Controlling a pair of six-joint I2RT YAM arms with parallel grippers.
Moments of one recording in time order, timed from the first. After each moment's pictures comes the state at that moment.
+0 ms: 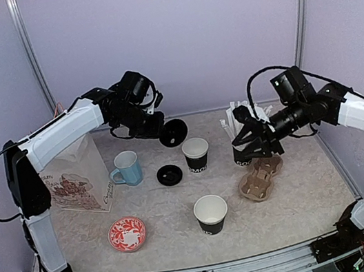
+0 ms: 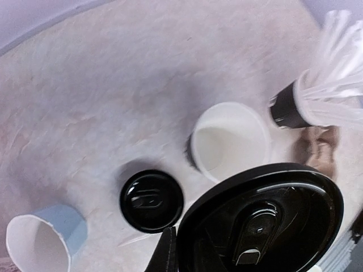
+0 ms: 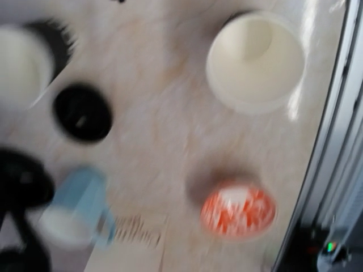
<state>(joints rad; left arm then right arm) -0.69 1.98 1.93 -0.92 -0.01 -0.29 0.59 1.25 1.11 -0.62 -0.74 -0.73</state>
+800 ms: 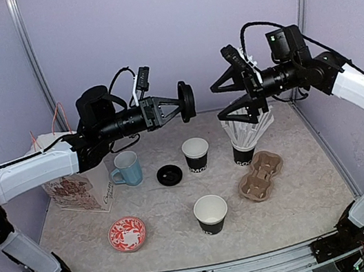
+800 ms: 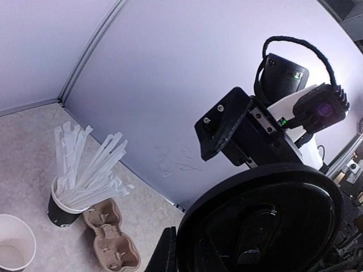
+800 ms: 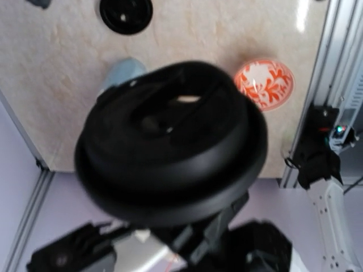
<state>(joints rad) -0.75 1.56 1.23 0.38 0.57 -0.68 0.60 1.40 1.54 -0.57 -0.83 -0.47</state>
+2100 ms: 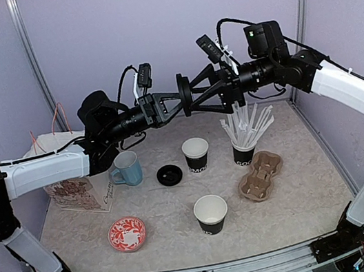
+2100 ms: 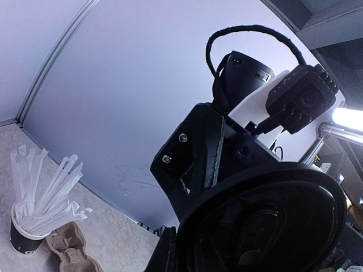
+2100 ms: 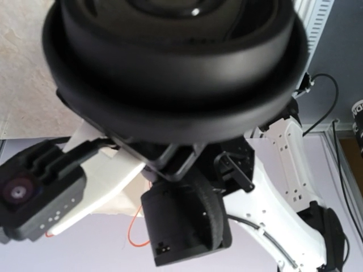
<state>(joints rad) -0.77 1.63 1.19 0.74 0.65 -0.86 0.70 1.54 1.66 -0.42 -0.90 -0.21</state>
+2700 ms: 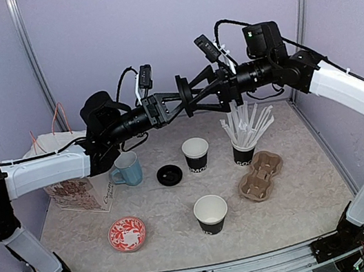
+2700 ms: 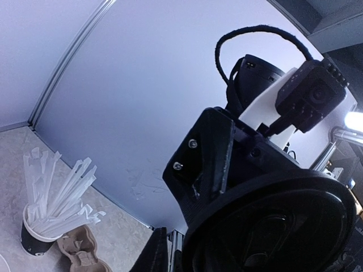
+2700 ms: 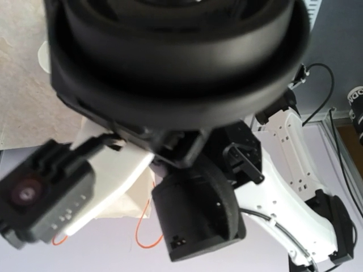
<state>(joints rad) -0.77 1.63 1.19 0.71 0.59 -0.82 0.69 1.56 1.66 -0.39 -0.89 -0.14</state>
